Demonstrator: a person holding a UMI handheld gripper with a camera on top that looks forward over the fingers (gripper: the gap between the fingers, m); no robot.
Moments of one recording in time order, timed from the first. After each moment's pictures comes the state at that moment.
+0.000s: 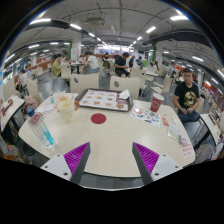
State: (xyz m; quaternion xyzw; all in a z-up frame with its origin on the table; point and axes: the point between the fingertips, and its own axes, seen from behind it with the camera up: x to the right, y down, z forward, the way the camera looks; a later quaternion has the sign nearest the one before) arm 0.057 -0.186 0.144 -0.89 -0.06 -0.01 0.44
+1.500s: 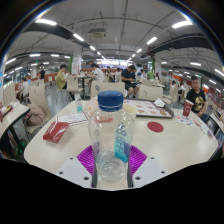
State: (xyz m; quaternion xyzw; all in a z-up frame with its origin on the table) arm -0.246 -0.122 0.062 -0.85 -0.04 0.00 0.52
